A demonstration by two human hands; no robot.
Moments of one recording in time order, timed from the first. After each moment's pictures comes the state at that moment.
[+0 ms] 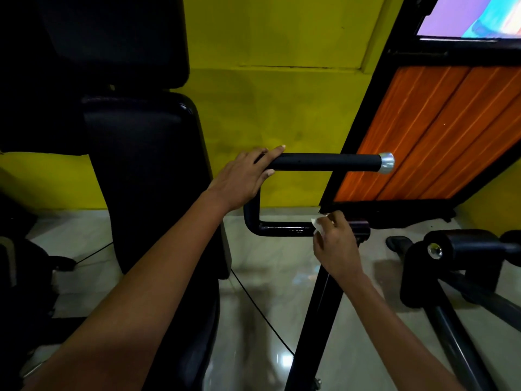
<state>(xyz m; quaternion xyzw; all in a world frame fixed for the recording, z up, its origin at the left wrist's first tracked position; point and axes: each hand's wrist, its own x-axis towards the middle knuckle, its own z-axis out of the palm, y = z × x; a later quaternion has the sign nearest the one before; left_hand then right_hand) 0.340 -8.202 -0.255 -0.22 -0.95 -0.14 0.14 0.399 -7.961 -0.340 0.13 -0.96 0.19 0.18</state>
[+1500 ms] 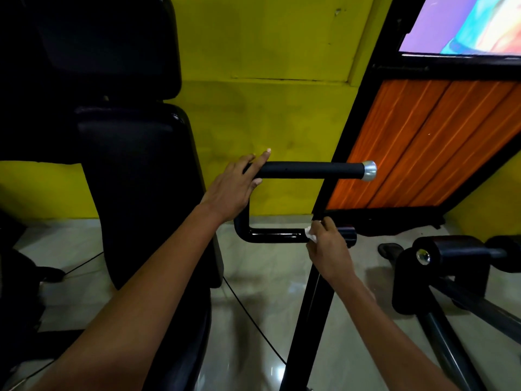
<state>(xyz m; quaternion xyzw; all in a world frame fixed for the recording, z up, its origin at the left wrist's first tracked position) 0.348 -8.194 -0.261 -0.19 -0.95 -0.17 0.15 0.400 -7.954 -0.332 0.13 -0.97 0.19 0.12</state>
